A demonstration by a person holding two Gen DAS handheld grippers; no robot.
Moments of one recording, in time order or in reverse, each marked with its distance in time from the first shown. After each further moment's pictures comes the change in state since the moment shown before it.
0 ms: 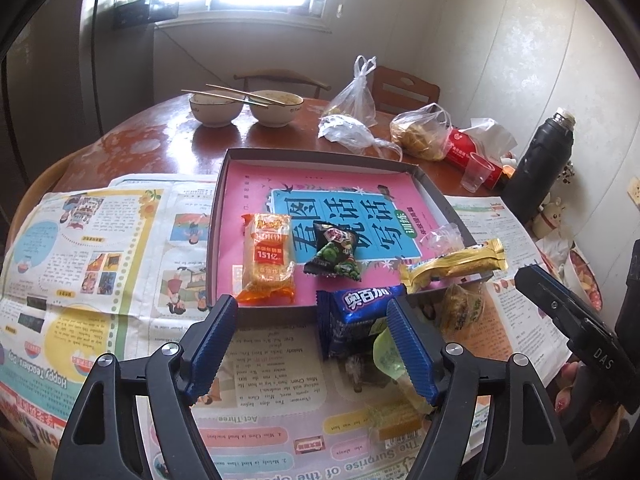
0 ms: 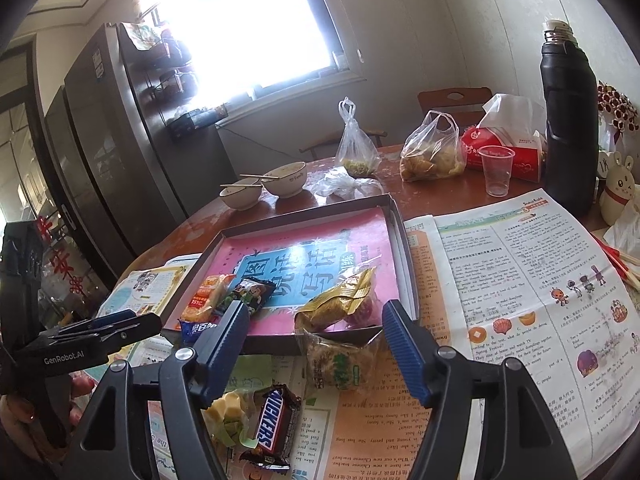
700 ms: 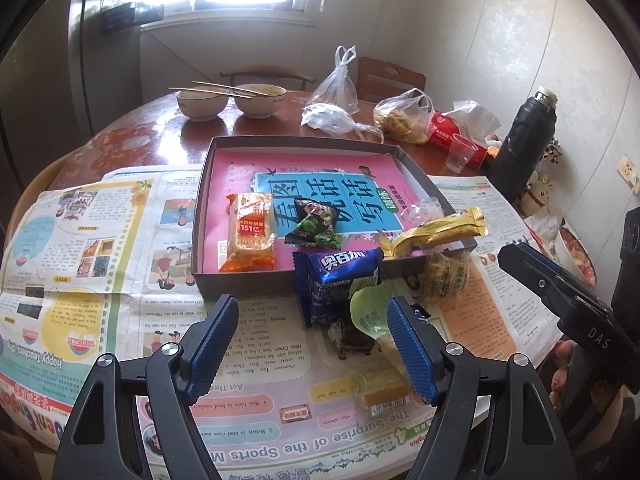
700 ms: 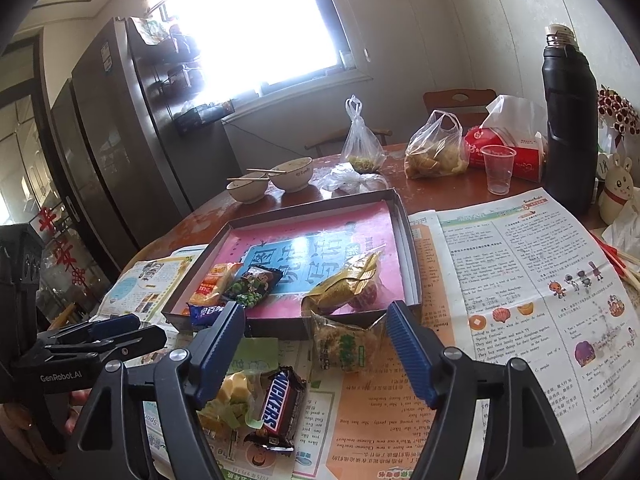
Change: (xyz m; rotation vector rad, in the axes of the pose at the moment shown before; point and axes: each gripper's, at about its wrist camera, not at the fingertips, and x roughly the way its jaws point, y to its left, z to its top) left arm -0.011 -0.013 -0.020 0.046 0.022 -0.017; right arm -0.010 0.004 -0.009 -0.022 0.010 0.006
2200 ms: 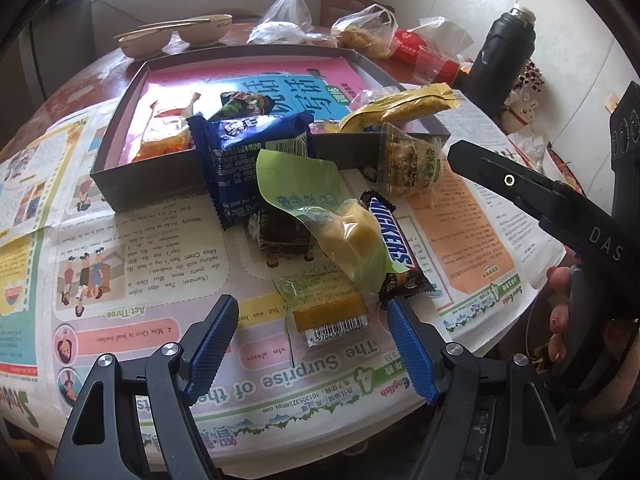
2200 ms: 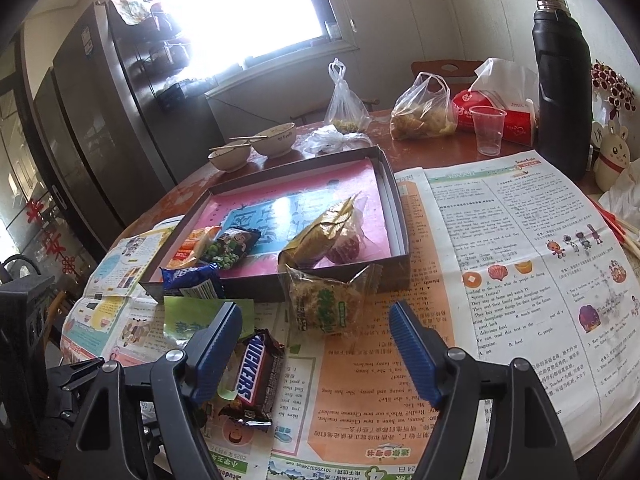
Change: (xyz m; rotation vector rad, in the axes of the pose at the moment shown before) left arm 0.042 -0.042 -0.053 0.081 0.222 -0.070; right arm 0.018 -0.012 -0.022 0.027 0.107 -0.039
